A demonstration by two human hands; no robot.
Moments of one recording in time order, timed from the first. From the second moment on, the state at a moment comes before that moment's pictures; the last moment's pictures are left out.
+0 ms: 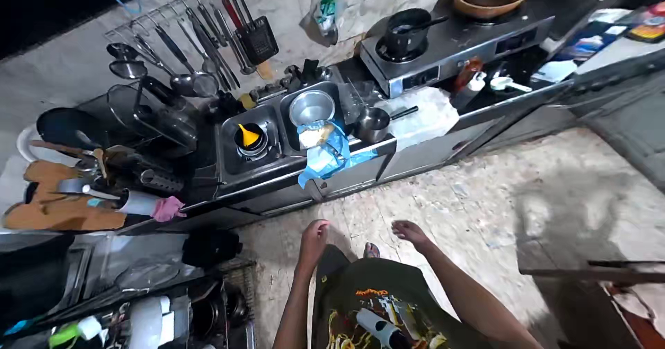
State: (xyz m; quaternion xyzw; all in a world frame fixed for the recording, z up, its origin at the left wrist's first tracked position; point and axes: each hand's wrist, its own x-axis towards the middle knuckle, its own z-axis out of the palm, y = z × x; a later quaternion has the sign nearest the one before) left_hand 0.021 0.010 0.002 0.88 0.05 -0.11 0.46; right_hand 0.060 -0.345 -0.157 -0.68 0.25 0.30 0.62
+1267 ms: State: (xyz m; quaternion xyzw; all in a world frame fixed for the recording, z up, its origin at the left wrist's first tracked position) left_hand 0.412 0.309 -0.028 0.95 -0.14 -0.24 0.11; right_hand 0.318 -0.088 -0.140 -0.52 0.46 0.22 0.69
